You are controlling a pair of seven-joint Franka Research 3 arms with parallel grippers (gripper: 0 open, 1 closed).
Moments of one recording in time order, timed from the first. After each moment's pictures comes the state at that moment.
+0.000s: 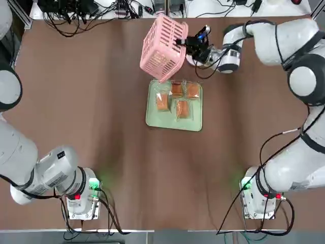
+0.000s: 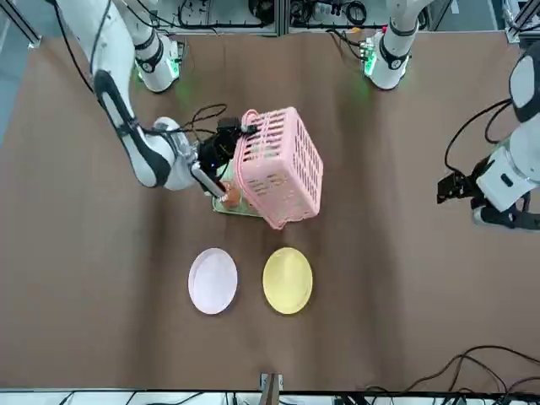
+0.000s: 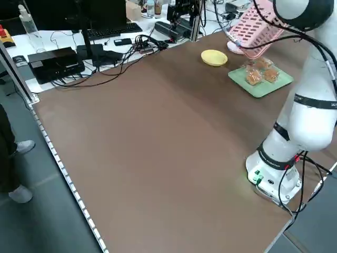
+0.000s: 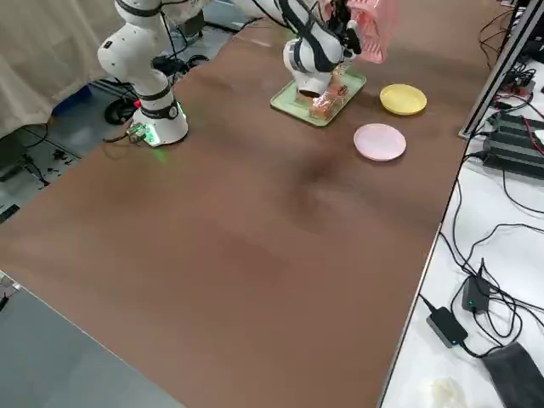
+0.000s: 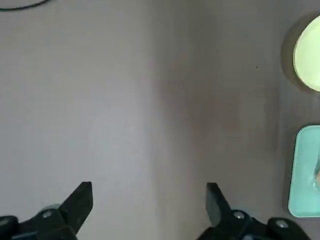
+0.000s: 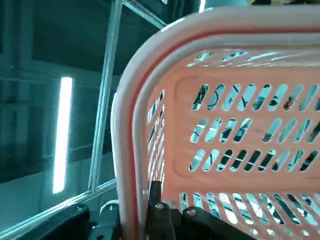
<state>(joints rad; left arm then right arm) 0.52 0.22 -0.63 -1.62 0.09 1.76 0.01 0.07 0.41 0.38 -2.12 2.04 1.48 -1.26</state>
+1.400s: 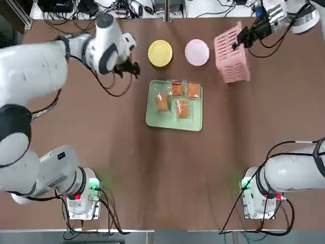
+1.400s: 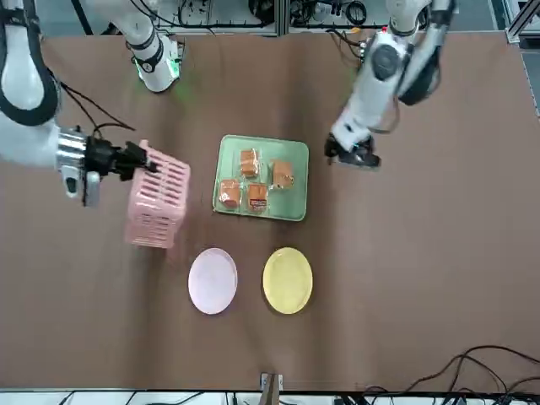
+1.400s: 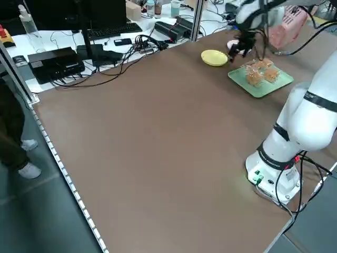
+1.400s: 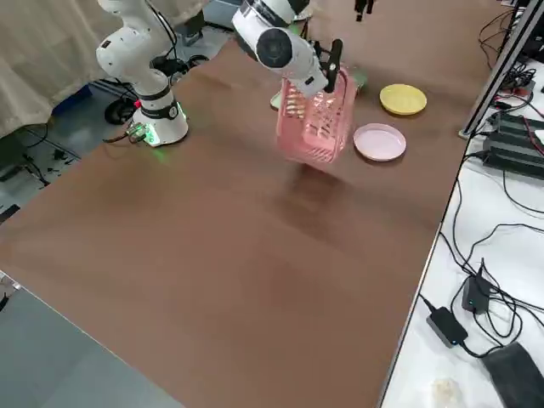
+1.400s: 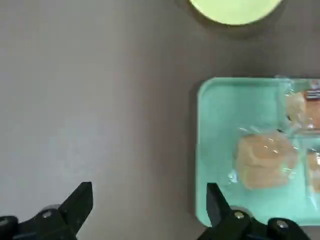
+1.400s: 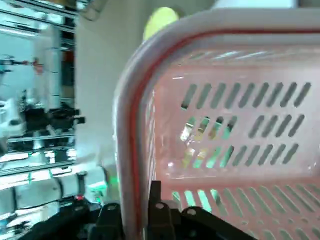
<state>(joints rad) 0.49 -0.06 -1.14 -2.34 -0.10 2.43 -0.49 0.03 0.00 -0.11 -2.11 0.83 1.78 -0.56</state>
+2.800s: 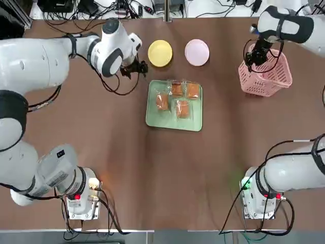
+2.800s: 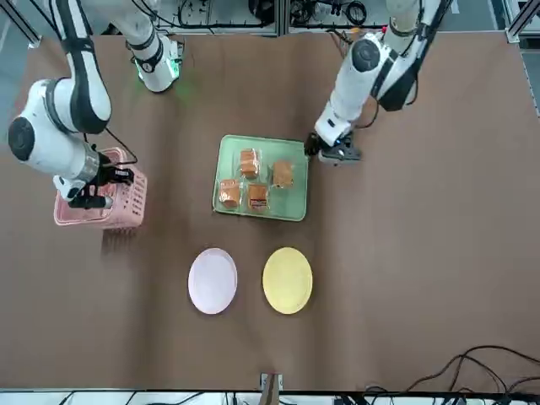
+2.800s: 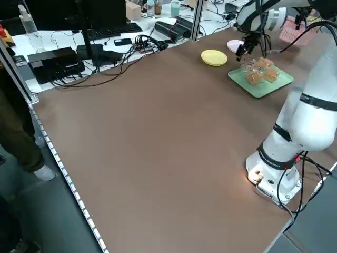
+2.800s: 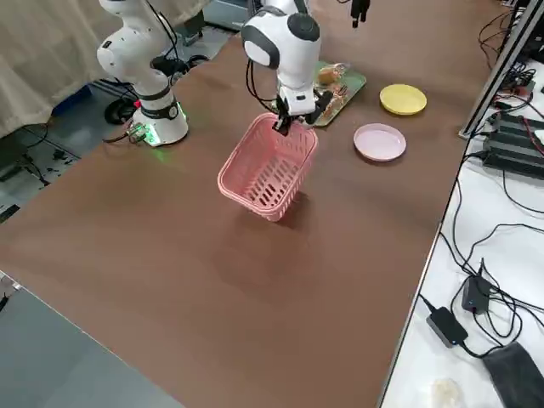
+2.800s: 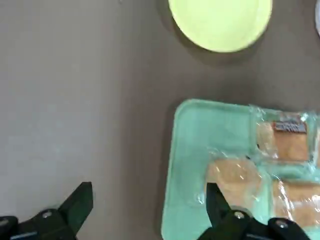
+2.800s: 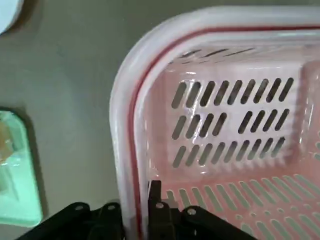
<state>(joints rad) 0.60 0.08 -1.23 -2.30 0.07 2.52 -0.69 0.06 0.08 -0.07 -2.19 0.13 2.07 -0.05</state>
